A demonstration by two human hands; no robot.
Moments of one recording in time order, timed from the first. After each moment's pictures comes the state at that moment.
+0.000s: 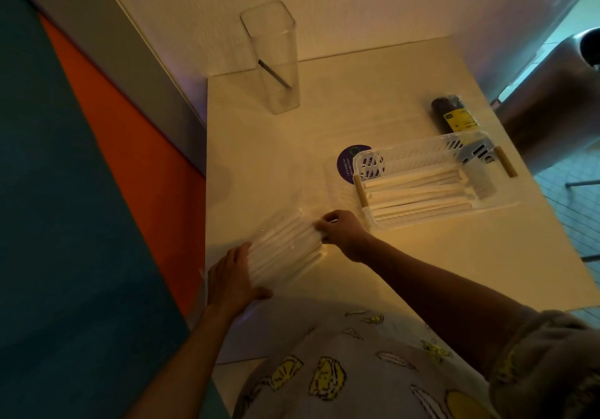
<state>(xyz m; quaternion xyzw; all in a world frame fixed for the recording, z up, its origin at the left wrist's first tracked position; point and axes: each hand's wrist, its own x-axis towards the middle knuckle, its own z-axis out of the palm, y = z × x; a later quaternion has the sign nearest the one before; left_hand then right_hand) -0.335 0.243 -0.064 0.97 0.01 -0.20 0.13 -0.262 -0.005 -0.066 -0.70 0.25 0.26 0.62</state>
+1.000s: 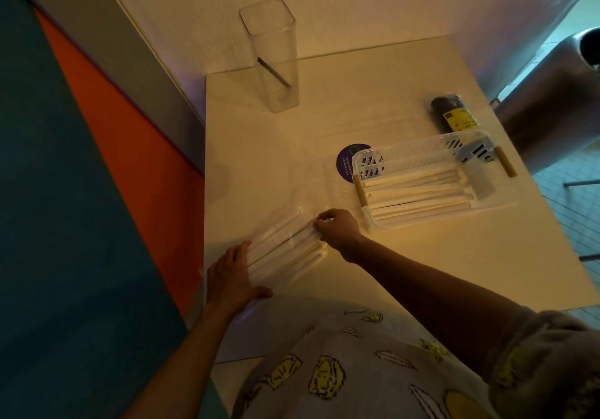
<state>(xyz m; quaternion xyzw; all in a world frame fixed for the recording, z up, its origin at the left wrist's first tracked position) -0.334 0.245 -0.066 0.97 0.01 -0.21 0.13 -0.261 0.003 -0.072 -0.77 0.25 0.22 0.54</state>
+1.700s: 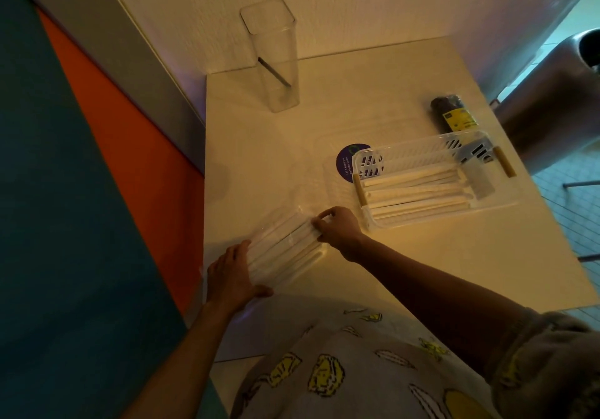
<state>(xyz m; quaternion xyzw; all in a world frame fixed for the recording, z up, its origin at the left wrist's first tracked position) -0.334 0.242 -0.065 0.97 0.02 -0.21 0.13 -0.263 0.003 -0.056 -0.73 0.28 0.24 0.58</state>
